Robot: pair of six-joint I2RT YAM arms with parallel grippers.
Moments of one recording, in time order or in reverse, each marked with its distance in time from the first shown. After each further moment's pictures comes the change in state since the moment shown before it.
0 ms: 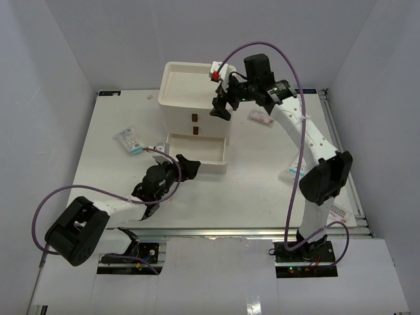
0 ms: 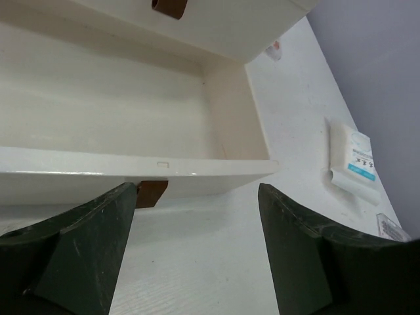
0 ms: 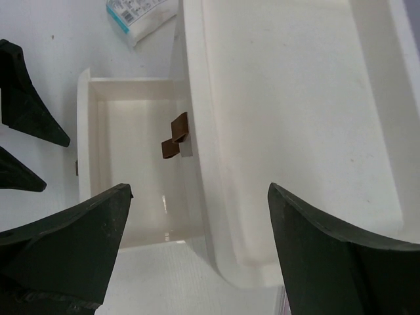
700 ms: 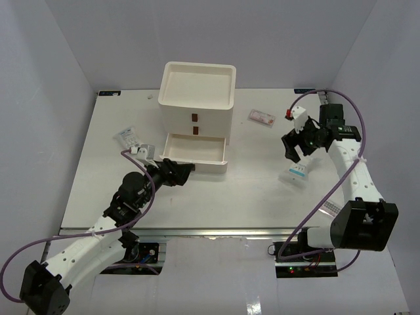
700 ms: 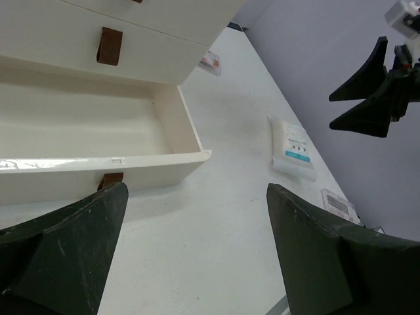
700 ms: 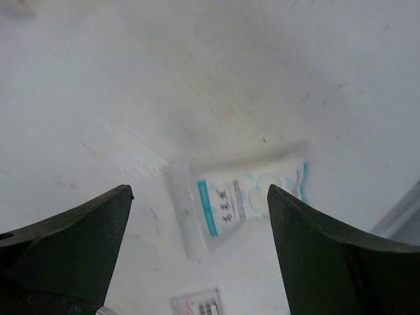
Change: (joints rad) left arm 0.001 -0.612 0.049 -0.529 0.087 0.057; right arm -0.527 -0.556 -0.834 -0.123 0.200 -0.022
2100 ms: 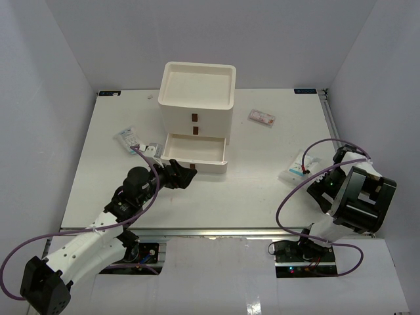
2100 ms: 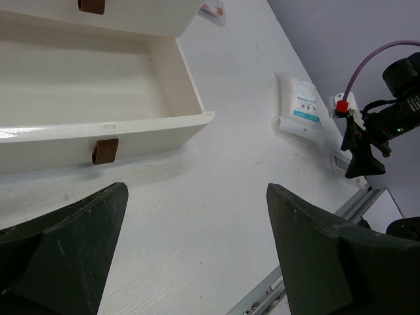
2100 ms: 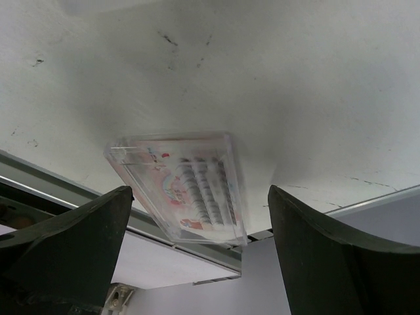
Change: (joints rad) left arm 0.001 0.046 0.067 -0.161 0.091 0.021; right arm -0.403 0.190 -0.346 -0.154 0.442 -0.549
